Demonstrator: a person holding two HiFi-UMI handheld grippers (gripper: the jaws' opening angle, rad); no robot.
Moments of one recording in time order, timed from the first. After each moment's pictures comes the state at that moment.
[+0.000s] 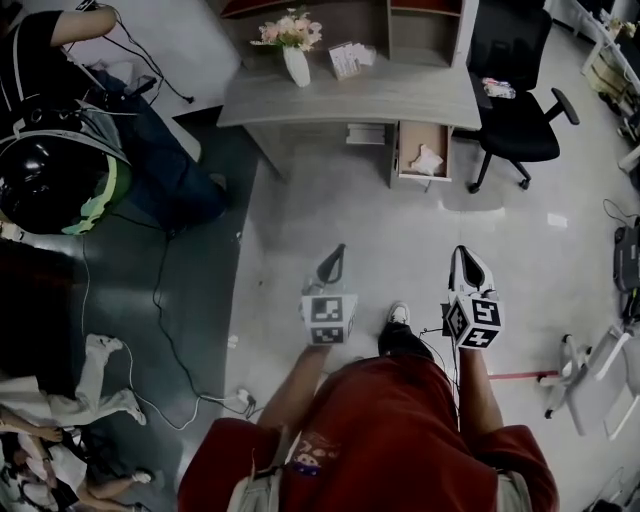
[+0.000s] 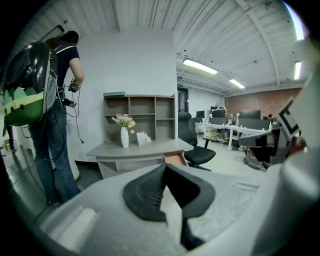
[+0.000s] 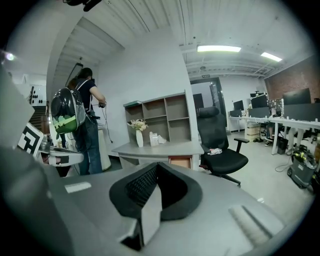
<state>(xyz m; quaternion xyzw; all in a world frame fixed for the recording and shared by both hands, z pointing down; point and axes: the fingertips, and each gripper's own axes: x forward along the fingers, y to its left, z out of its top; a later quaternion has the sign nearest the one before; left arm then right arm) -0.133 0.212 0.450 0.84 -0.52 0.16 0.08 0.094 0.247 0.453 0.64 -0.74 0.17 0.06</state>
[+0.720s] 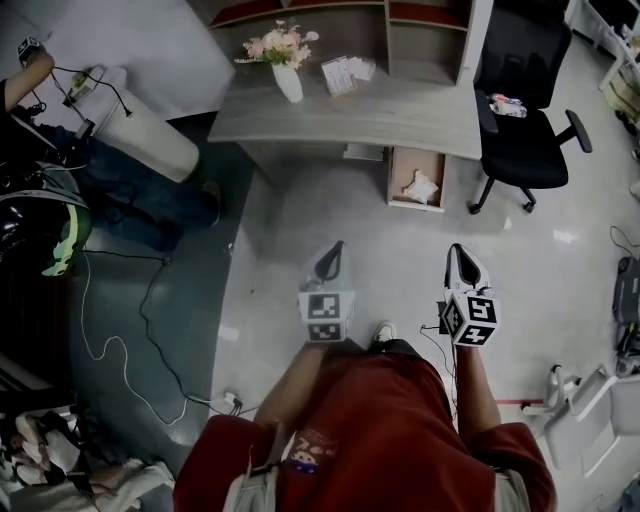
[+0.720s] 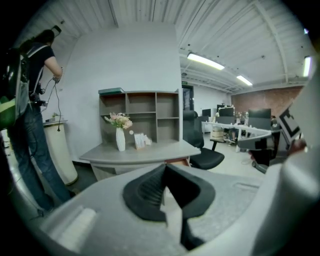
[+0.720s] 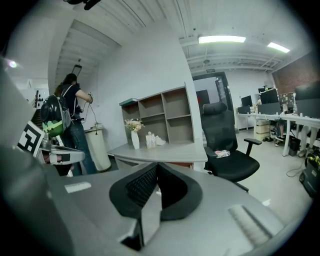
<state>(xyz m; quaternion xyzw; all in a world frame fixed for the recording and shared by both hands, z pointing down) -0.052 0.091 0.449 0.82 -0.54 0.17 0.09 0.171 0.111 0.461 0.61 -0.77 0.18 0.06</state>
